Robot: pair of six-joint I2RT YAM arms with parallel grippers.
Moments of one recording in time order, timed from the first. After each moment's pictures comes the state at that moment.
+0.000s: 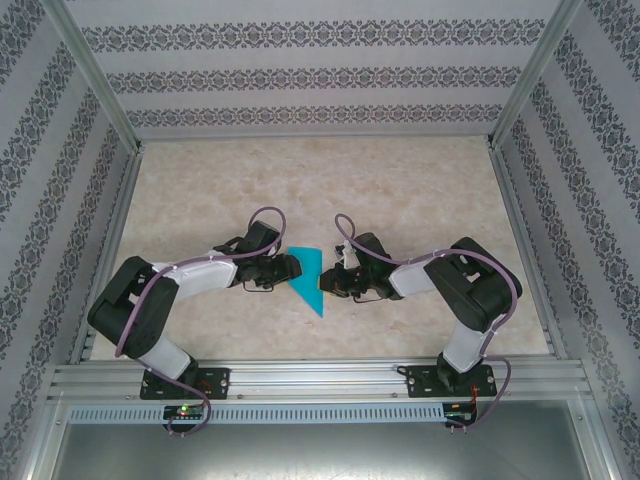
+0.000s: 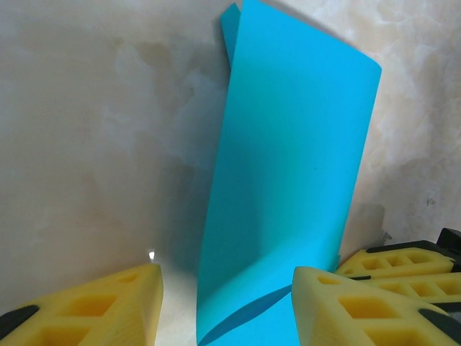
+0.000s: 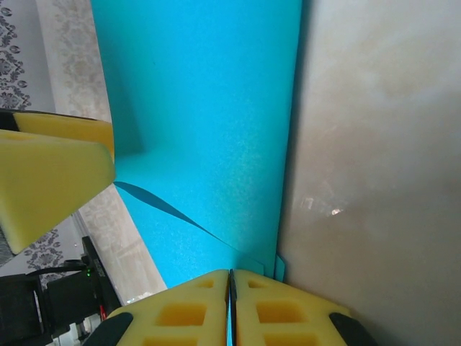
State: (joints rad) left arm -0.53 1.58 0.75 -0.20 0.28 -0.84; right arm 0.61 1.76 0.59 0.37 -0.66 0.91
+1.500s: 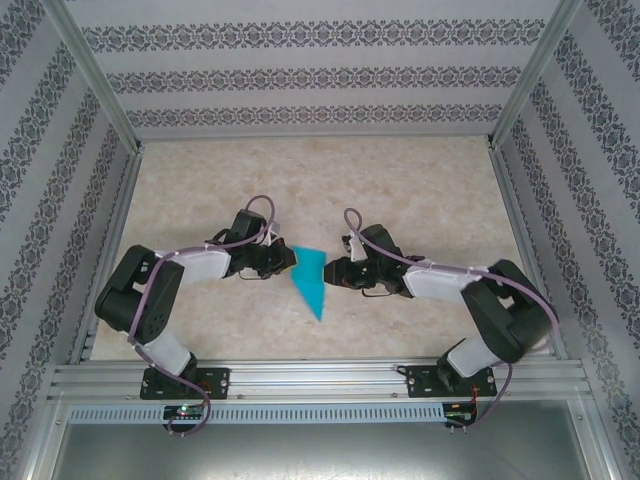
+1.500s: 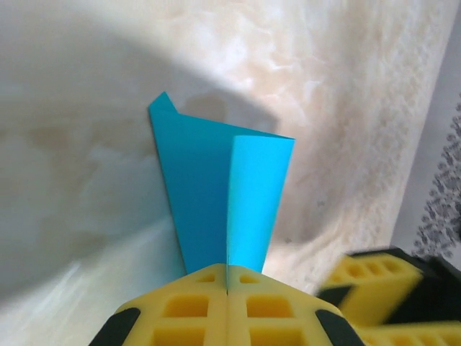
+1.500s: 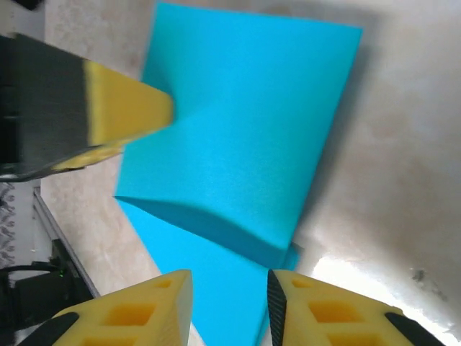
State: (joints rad) left arm -0.40 1.63 0.73 0.01 0.56 -0.89; right arm 0.63 1.49 0.63 0.06 -0.49 0.72
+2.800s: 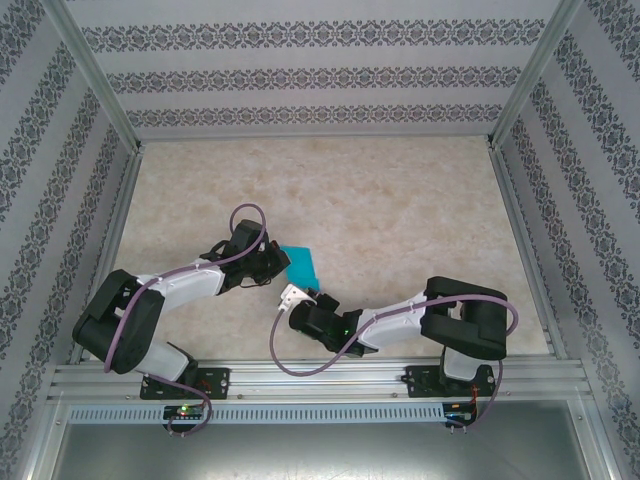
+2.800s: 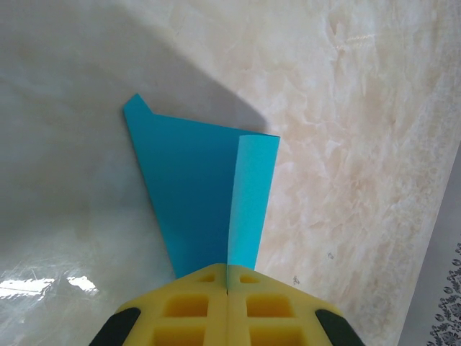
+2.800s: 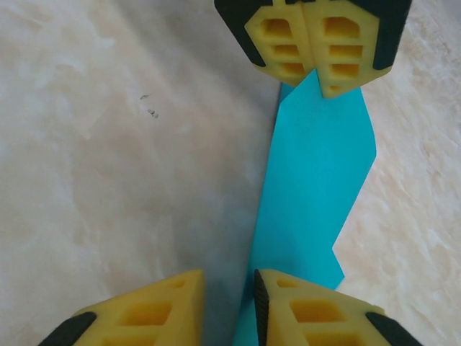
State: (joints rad) left arm -0.49 1.47 0.65 -0.01 0.26 -1.10; right arm 1.29 1.71 0.67 0.25 0.62 0.00
